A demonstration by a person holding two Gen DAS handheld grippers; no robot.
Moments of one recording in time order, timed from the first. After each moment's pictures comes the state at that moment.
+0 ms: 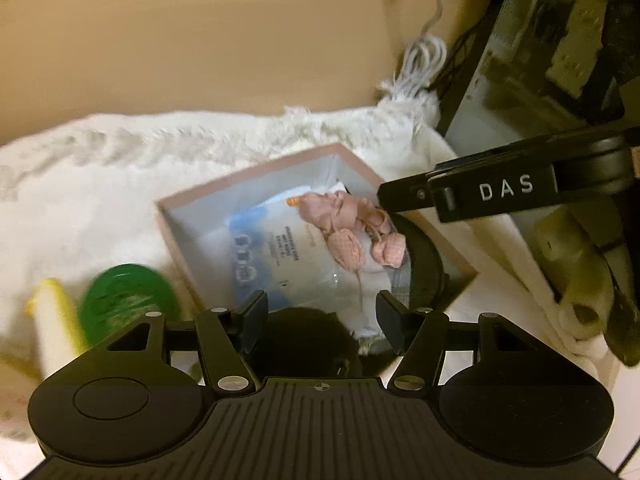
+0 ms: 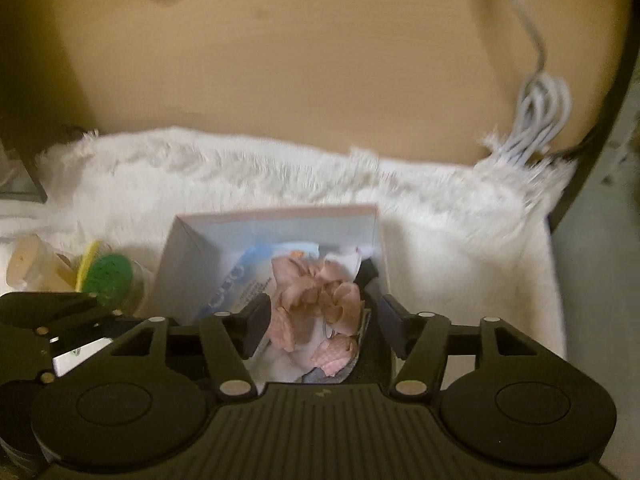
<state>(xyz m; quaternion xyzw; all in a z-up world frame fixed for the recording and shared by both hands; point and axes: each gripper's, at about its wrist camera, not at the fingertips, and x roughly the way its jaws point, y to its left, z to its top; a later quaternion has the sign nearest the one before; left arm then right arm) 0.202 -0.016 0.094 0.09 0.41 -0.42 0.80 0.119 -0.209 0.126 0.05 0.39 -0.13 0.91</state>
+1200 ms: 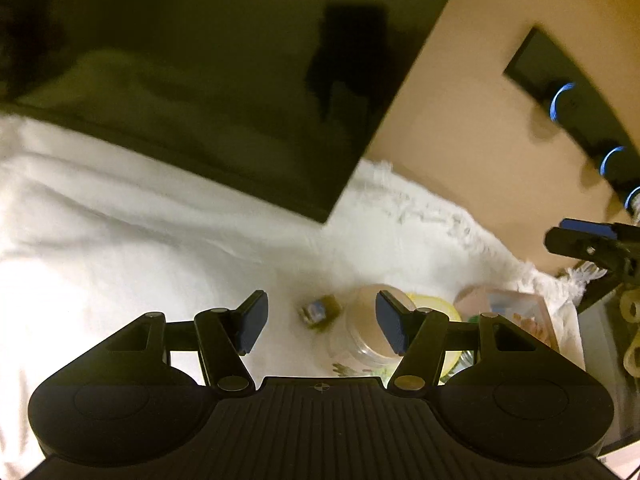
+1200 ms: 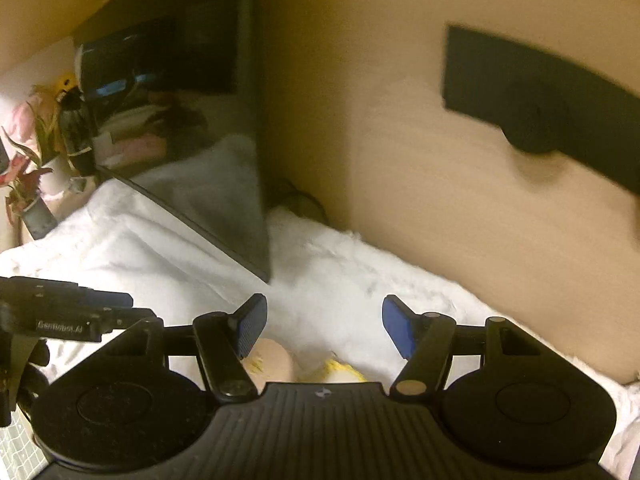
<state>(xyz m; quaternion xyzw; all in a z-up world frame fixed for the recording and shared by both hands) 0.282 0.283 0.158 -0.12 0.44 -0.18 0.87 0.220 0.001 0.221 -0.06 0.35 0.07 0.93</state>
